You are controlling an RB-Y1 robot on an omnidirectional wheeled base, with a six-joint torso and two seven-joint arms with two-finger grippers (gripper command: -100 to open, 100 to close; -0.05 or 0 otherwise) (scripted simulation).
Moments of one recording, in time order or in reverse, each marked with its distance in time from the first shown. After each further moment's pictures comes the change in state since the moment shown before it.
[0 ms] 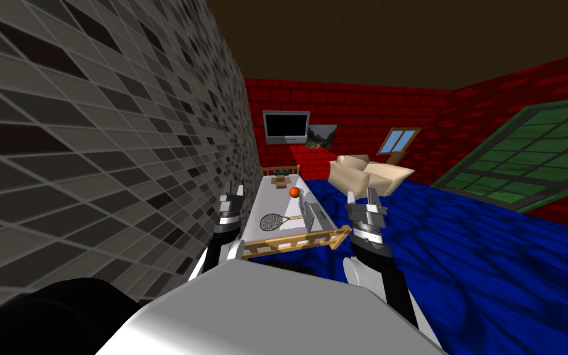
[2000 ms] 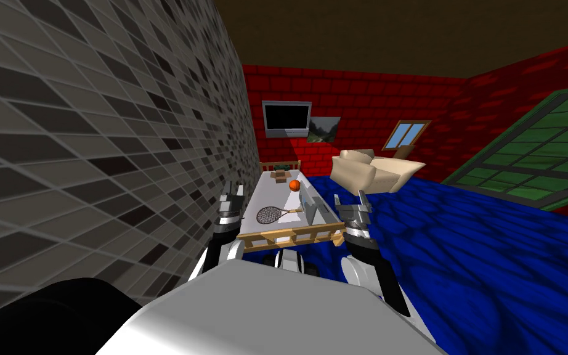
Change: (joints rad) left arm 0.000 0.000 0.000 0.000 0.000 0.000 0.000; right arm -0.054 -0.139 0.053 0.109 -0.176 0.016 -0.198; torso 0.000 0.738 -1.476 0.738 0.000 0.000
